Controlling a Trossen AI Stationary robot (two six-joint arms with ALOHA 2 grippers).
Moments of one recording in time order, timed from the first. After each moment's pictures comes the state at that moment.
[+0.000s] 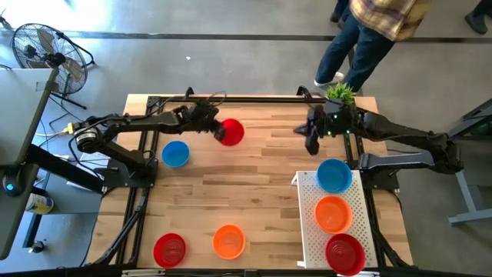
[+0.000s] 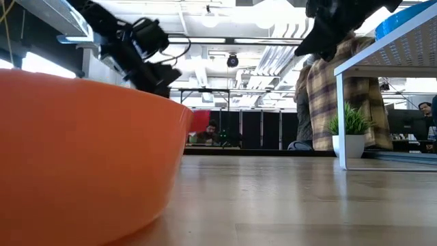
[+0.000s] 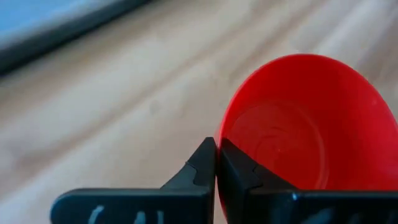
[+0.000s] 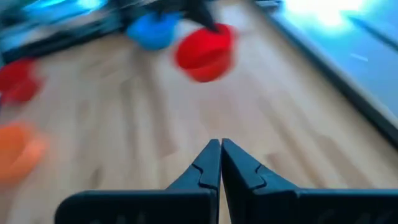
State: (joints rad) left arm 0.48 1.39 0.78 -0.13 -0.08 -0.37; right arm -0.38 0.96 0.85 -0.47 -0.19 0.09
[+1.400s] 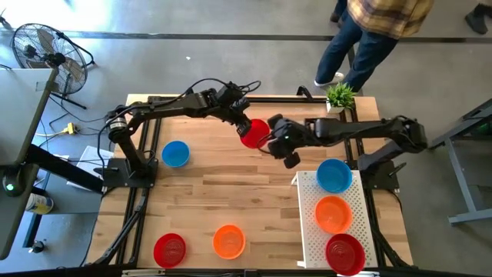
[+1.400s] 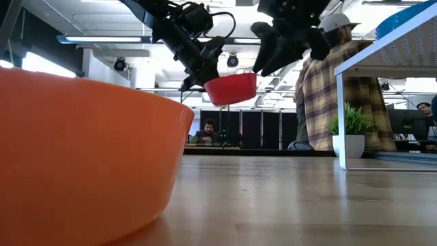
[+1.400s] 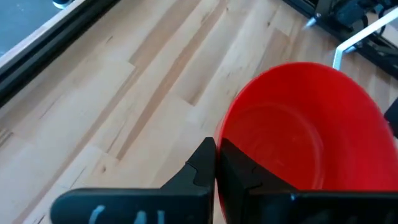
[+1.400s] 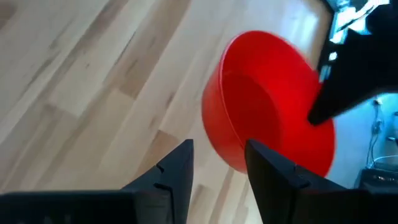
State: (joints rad) left arm 0.42 1.71 1.37 -0.40 0.19 -0.24; right arm -0.11 1.46 1.17 -0.57 0.15 -0.71
